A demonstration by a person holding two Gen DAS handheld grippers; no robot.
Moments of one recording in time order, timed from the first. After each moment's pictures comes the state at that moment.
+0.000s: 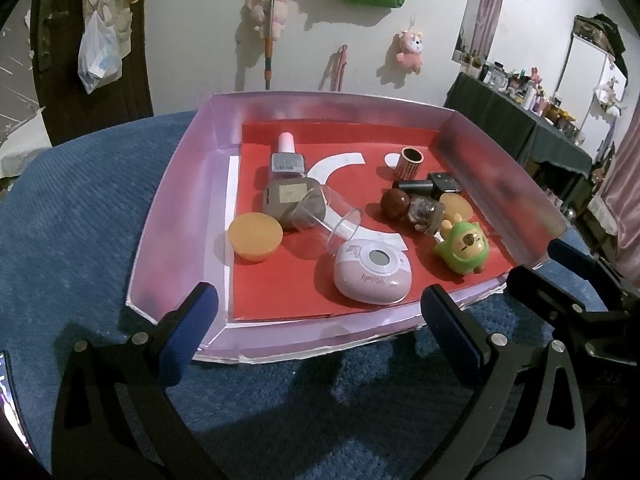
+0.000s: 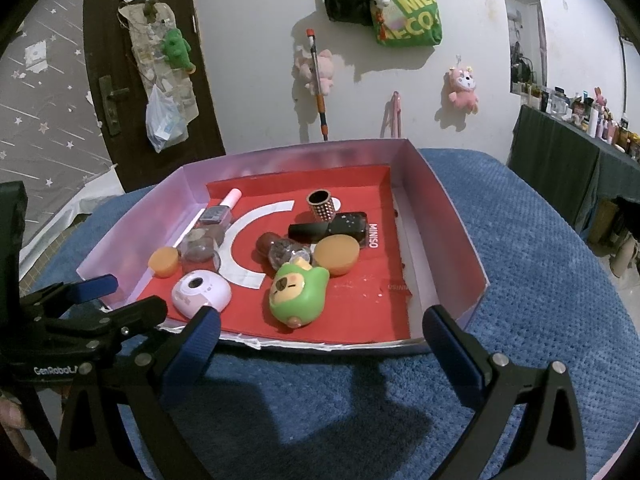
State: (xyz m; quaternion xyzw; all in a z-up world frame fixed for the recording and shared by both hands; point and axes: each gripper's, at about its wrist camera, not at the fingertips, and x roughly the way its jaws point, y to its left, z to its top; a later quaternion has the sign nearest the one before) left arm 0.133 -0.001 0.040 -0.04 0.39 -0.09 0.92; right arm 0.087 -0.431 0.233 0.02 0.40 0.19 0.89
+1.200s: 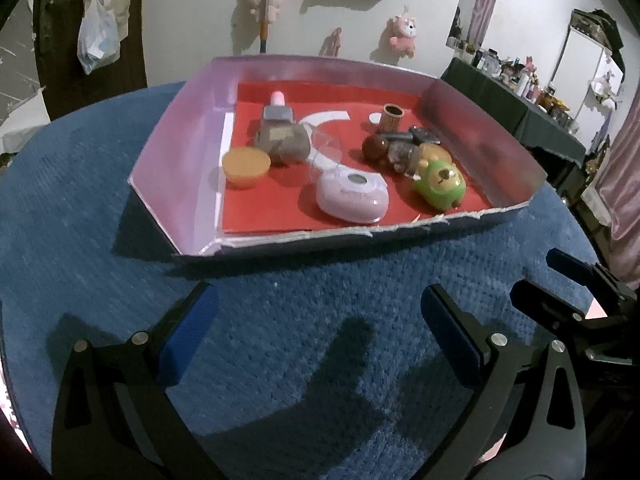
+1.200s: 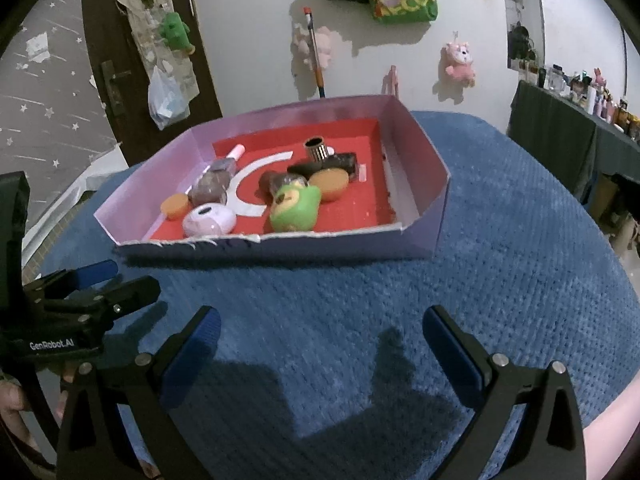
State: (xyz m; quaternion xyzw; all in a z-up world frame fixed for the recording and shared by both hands) left arm 0.088 -0.008 0.023 -0.04 0.42 -0.10 0.90; right arm 0.041 -0.454 0.221 0.02 0.46 0.19 0.87
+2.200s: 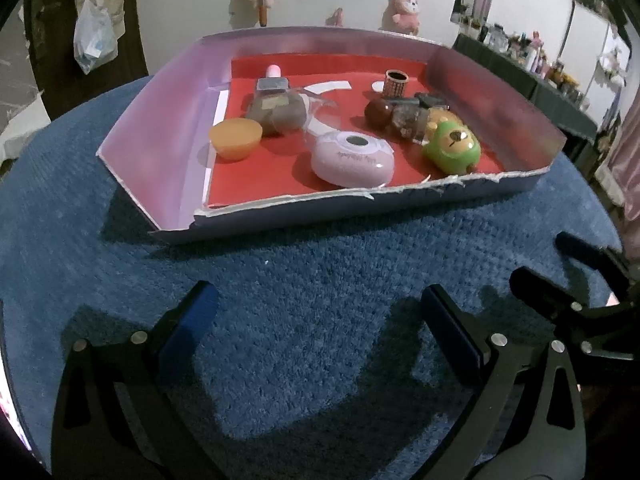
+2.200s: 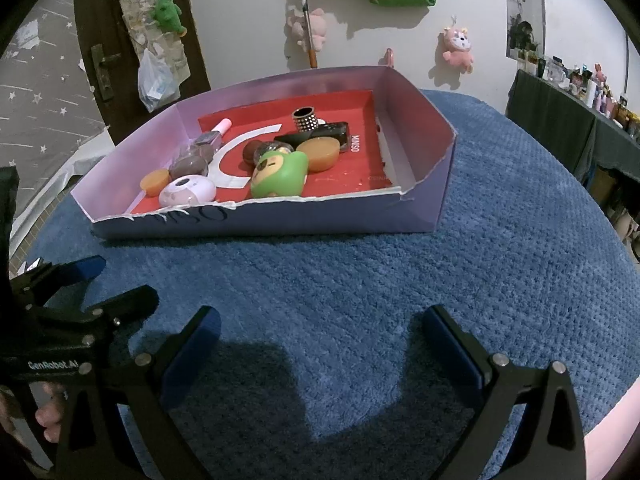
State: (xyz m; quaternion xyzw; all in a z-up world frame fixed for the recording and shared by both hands) left arm 0.088 -0.017 0.008 -0.02 0.44 -0.08 0.89; right arm 0.045 -0.452 0.201 0.01 0.48 0.17 0.86
